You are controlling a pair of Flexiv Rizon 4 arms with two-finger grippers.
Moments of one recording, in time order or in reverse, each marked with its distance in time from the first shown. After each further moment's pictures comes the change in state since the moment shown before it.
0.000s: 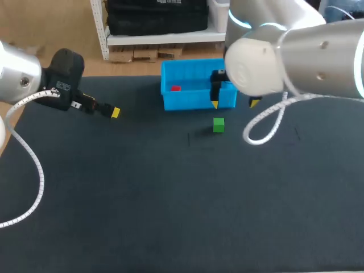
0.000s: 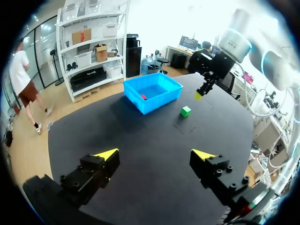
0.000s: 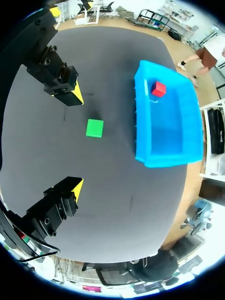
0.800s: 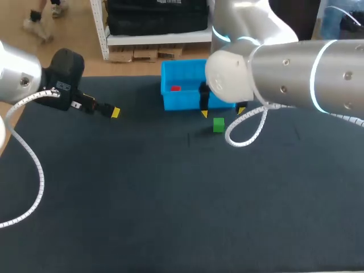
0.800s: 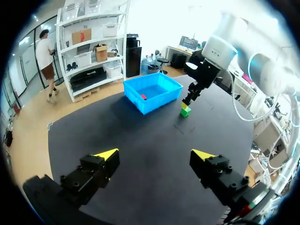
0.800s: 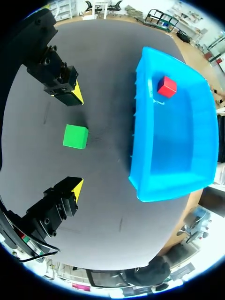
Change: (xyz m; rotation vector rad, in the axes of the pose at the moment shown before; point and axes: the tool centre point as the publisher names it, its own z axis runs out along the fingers) left arm 0.000 0.000 0.000 0.000 0.000 0.000; right arm -0.016 0.017 0.054 0.003 0.023 -0.061
